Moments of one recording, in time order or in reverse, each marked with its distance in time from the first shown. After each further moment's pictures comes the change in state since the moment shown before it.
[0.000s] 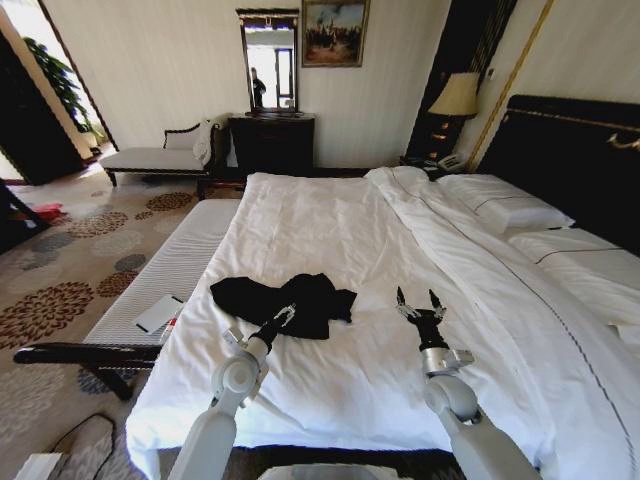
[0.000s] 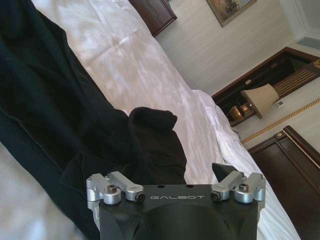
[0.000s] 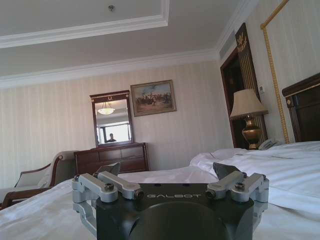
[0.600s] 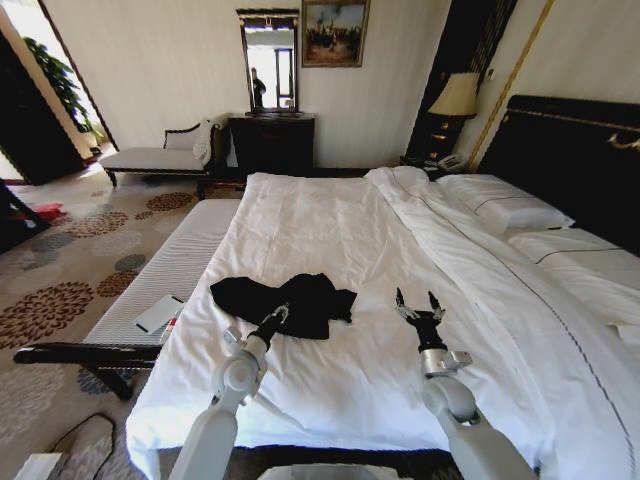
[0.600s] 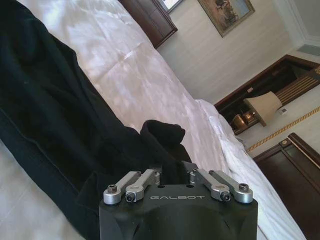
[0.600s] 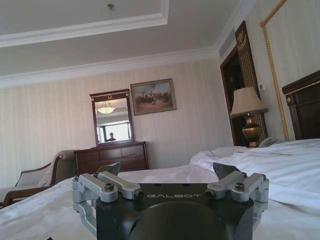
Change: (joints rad) left arm 0.003 0.011 -0.028 0.009 0.027 -0.029 0.025; right arm 0.006 0.008 -0.011 -0.014 -0.005 0.006 0.000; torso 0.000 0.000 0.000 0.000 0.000
